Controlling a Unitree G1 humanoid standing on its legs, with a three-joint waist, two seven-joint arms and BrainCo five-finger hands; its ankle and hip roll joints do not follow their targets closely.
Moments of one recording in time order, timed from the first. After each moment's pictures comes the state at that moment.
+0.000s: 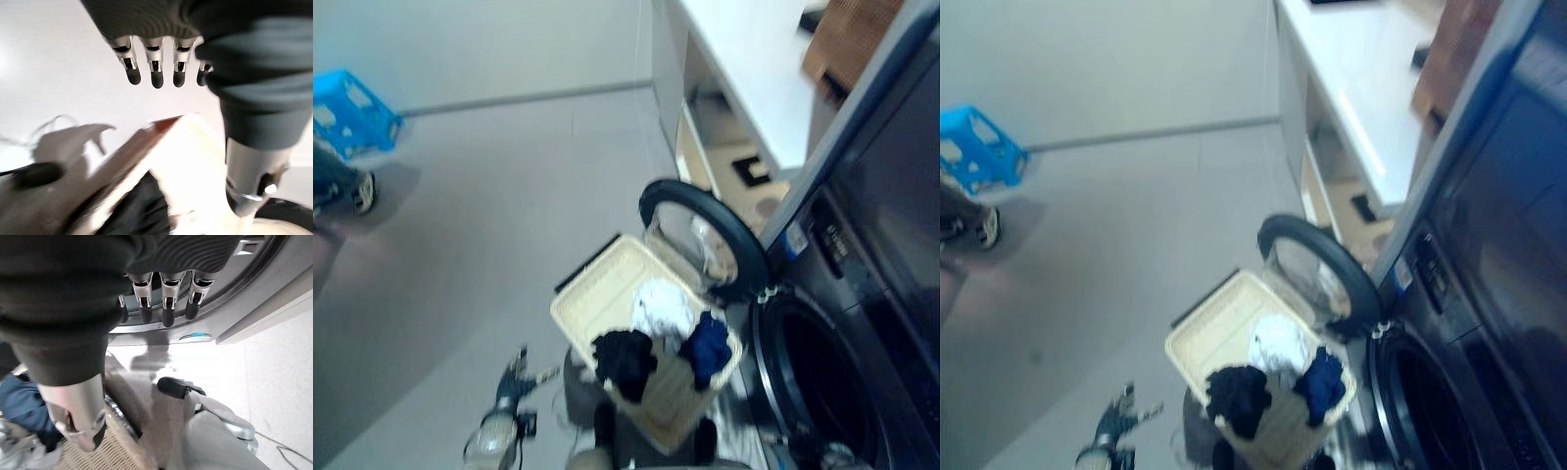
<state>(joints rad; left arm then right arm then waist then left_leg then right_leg) -0.18 0.34 -0.21 0.94 -0.34 -0.44 0.19 -0.22 -0.38 0.21 1.31 0.27 -0.04 0.02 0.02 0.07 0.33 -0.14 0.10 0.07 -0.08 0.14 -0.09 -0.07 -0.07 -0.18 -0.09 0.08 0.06</state>
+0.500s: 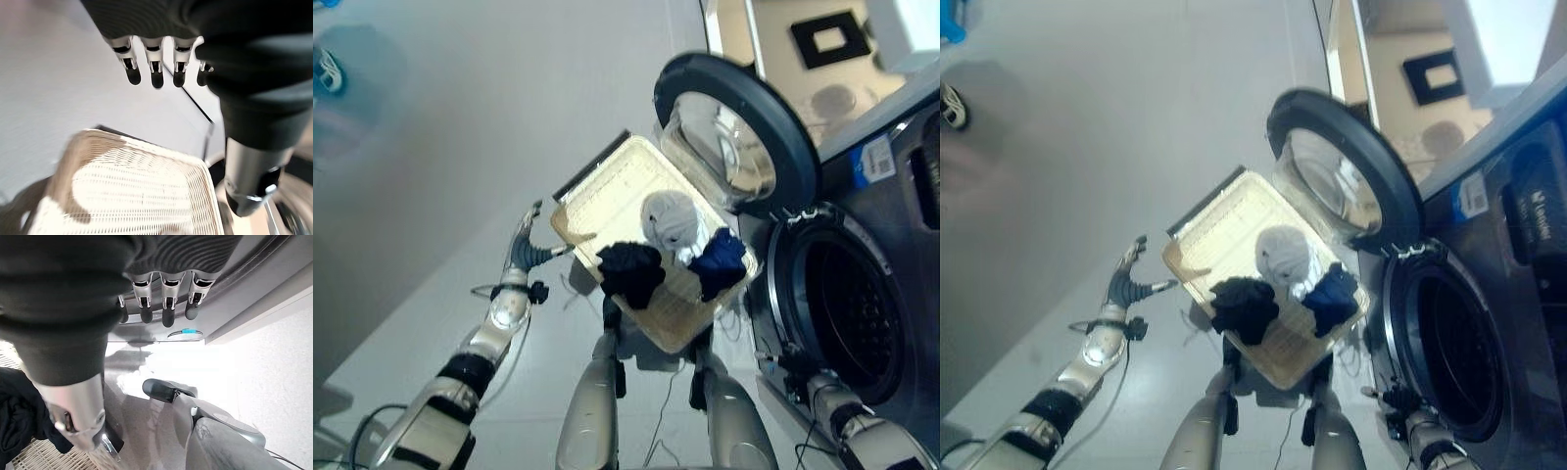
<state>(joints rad) -0.56 0.59 -0.46 0.67 0.08 -0.45 0.49 -0.41 -0.44 0.24 1.28 0.40 -0.05 0.00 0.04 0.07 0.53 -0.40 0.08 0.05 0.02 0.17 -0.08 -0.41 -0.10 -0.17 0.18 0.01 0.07</state>
